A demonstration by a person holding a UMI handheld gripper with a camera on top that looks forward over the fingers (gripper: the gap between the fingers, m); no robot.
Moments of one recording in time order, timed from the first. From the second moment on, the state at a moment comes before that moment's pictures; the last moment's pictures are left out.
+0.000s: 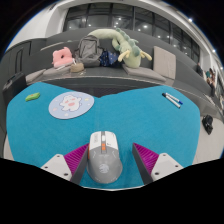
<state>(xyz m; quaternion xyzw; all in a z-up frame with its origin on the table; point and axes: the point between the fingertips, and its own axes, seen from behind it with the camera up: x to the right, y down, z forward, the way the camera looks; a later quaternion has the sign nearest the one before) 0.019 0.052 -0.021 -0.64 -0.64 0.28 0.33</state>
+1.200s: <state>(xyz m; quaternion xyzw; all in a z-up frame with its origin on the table) -0.174 -0.105 -0.017 -0.68 -0.62 0.26 0.29</state>
